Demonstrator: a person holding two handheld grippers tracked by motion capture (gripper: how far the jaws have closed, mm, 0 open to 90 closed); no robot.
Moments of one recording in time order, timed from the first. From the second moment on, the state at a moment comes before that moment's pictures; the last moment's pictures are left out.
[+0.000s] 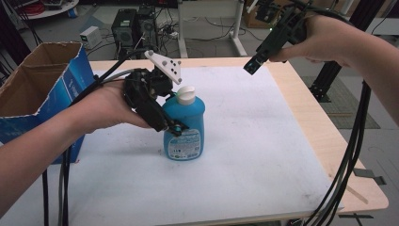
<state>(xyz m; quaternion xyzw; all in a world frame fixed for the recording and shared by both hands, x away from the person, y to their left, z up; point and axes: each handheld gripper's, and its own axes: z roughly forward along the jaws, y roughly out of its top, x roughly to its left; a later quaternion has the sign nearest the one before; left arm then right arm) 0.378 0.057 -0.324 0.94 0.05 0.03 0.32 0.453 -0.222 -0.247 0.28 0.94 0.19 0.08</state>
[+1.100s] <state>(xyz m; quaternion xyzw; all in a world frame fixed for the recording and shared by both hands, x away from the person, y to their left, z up) 0.366 0.153 -0.195 0.94 0.15 0.12 0.27 0.445 -0.213 -0.241 0.26 0.94 0.20 0.08</state>
